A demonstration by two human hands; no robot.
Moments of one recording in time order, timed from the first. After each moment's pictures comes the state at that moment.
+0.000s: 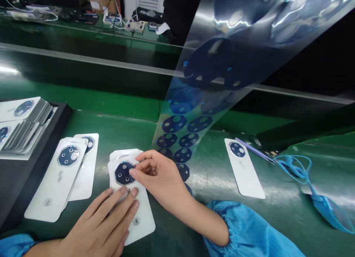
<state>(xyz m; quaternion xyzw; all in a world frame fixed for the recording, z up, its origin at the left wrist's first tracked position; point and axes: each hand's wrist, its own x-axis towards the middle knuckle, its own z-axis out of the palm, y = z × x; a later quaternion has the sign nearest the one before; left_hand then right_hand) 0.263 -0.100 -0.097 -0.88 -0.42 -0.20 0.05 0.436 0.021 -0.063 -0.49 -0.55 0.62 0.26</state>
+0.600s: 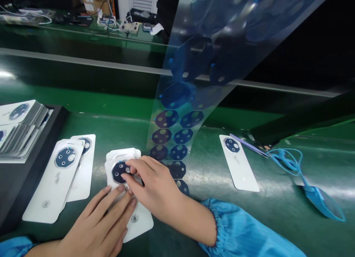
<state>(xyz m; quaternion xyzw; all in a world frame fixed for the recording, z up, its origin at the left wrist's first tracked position) 0.262 -0.102 -0.097 -0.88 -0.42 -0.19 0.03 0.436 0.008 -0.076 -0.38 -0.83 0.26 0.32</state>
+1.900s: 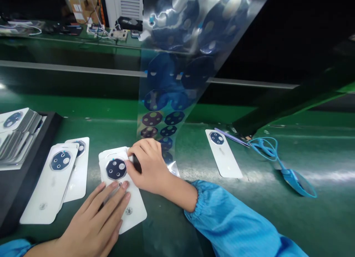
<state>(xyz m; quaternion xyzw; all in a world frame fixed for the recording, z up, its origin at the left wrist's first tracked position) 0.259 -0.100 -0.097 -0.89 -0.41 -0.21 0.01 0.444 0.029 -0.080 -0.39 -0.84 0.19 0.32</state>
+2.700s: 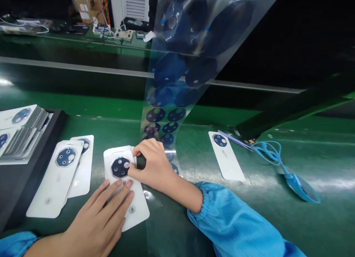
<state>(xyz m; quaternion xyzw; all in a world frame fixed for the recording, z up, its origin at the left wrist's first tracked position) 0.259 -0.101 -0.096 -0.90 -0.40 -0.18 0.02 0.443 0.035 -0.081 -0.39 -0.83 0.23 0.32</state>
